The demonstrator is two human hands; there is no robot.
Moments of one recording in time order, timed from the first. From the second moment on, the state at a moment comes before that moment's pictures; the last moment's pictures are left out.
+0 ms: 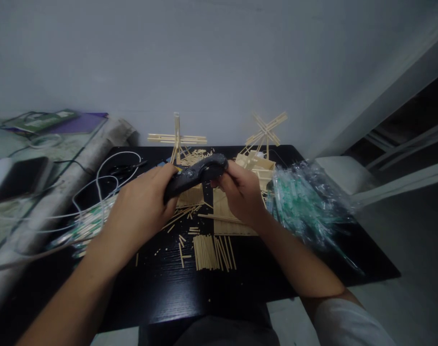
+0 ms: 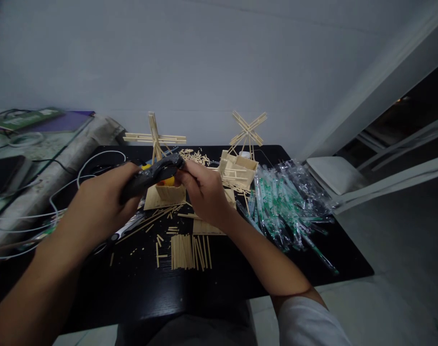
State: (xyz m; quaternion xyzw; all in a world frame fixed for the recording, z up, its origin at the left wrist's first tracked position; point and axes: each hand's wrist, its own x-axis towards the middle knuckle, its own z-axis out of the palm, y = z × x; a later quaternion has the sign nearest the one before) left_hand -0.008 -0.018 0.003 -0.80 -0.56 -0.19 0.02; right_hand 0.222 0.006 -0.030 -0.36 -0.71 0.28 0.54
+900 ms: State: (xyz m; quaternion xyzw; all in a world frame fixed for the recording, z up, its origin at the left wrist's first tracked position) left_hand -0.005 -0.024 0.014 -0.66 -0.54 -0.47 -0.23; right_hand 0.218 0.011 -0.026 -0.34 -0.57 0.44 0.60
